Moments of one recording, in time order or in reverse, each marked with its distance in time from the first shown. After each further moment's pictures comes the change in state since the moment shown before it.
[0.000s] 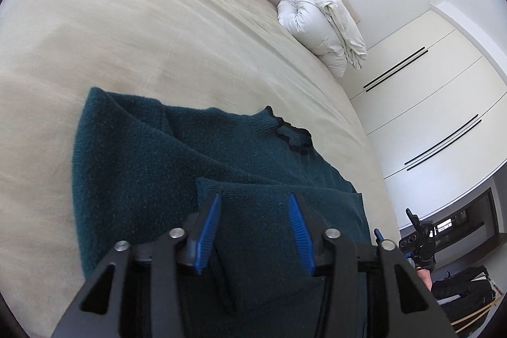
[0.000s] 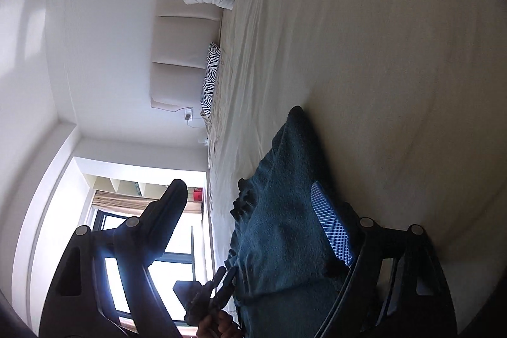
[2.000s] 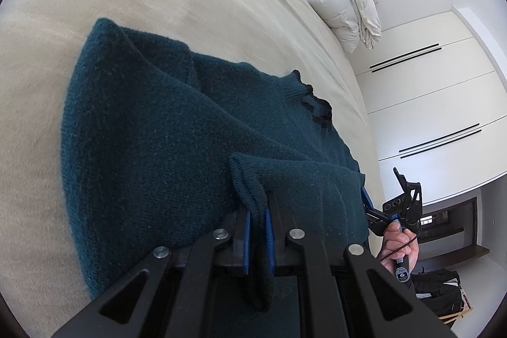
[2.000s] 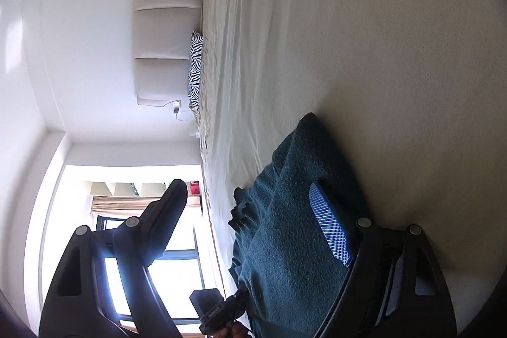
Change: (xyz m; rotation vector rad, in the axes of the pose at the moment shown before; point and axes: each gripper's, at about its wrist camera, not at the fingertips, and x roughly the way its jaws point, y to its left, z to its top) left arm 0.057 0.034 0.003 -0.130 0.228 -0.064; right arm 0.069 0.004 0.027 0.085 0.084 -0.043
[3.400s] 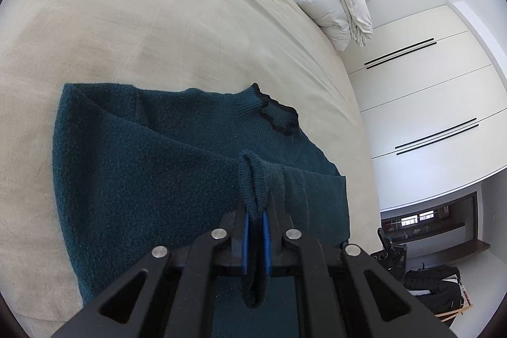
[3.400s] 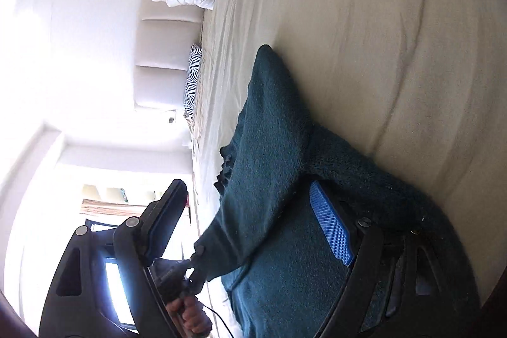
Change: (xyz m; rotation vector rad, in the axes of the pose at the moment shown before) left arm -0.025 -0.044 0.011 0.036 0.009 0.003; right arm -0.085 -0.034 -0.111 0.002 -0.123 -0.009
